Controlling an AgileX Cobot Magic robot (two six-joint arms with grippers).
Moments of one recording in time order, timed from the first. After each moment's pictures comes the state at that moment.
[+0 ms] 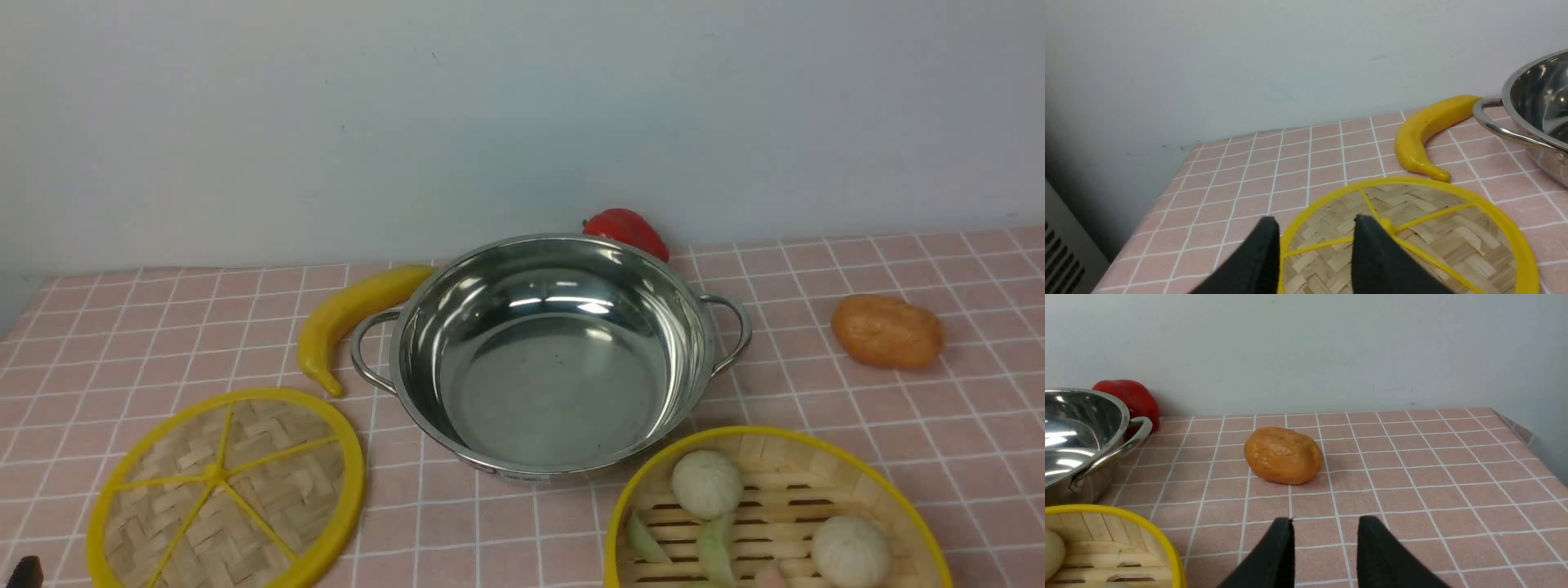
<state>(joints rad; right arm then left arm) -0.03 0.00 -0.01 -0.11 0.35 0.23 0.07 0.04 0.01 0.25 0.21 -0.05</state>
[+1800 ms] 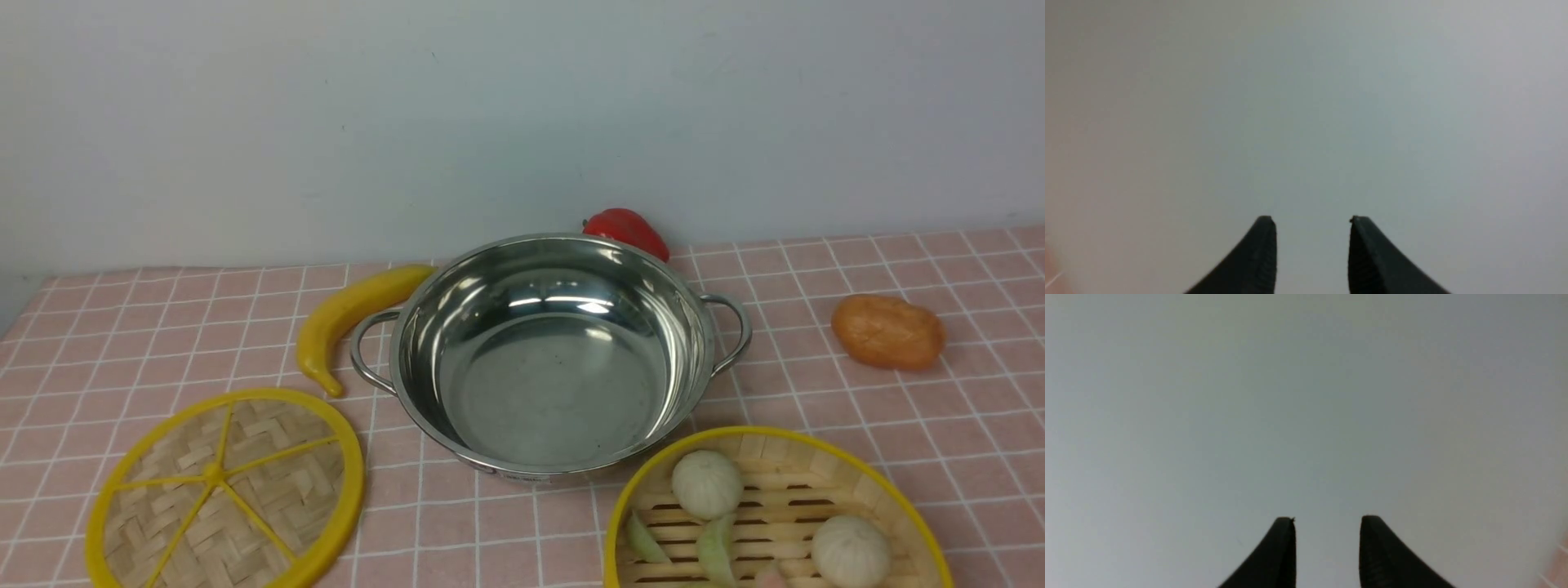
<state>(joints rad) -0.03 0.00 -0.11 0.71 -0.21 0.43 0.07 0.04 -0.01 -0.39 -0.42 -0.70</state>
